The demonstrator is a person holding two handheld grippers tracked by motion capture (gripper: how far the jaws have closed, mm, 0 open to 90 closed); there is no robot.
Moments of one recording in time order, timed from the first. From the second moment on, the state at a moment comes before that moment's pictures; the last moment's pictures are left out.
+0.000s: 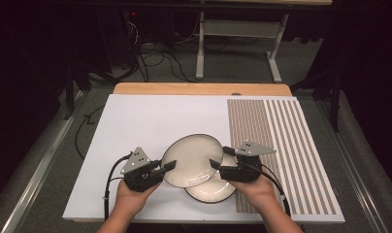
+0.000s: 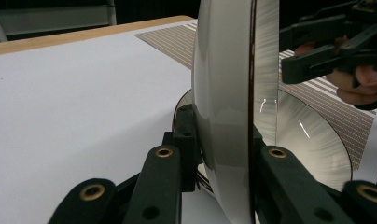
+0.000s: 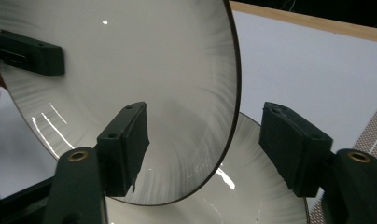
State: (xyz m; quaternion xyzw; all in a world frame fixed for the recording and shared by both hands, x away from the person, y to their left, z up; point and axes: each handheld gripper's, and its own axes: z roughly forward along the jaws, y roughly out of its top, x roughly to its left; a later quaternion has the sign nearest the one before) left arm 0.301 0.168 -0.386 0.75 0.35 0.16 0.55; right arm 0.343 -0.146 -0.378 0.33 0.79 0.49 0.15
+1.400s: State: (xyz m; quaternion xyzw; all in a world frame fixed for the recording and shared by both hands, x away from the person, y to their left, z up) left arm 0.298 0.159 -0.383 0.73 0.37 0.15 0.56; right arm 0.347 -0.166 -0.388 0.37 0.76 0.53 0.07
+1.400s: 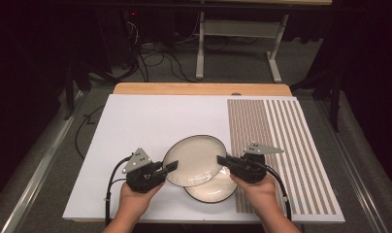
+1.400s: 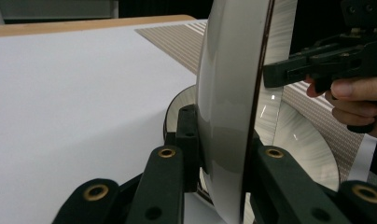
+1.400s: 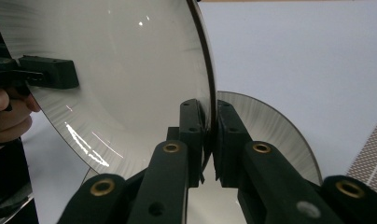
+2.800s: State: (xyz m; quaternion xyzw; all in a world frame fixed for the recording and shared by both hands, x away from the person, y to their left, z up) left arm 0.344 0.027 -0.354 0.76 0.31 0.10 0.56; right arm 0.327 -0.300 -0.348 0.41 0.73 0.53 0.15
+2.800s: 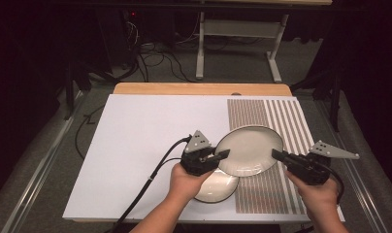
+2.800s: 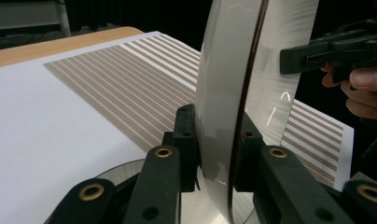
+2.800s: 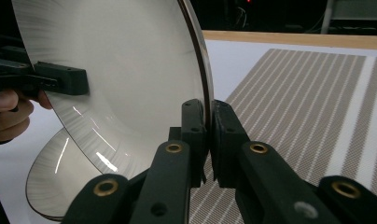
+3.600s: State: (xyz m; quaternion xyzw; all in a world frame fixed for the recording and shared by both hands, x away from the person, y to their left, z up) left arm 0.383 -0.035 -0.366 0.78 0.32 0.05 0.54; right arm 0.328 -0.353 -0.365 0.47 0.68 0.53 0.18
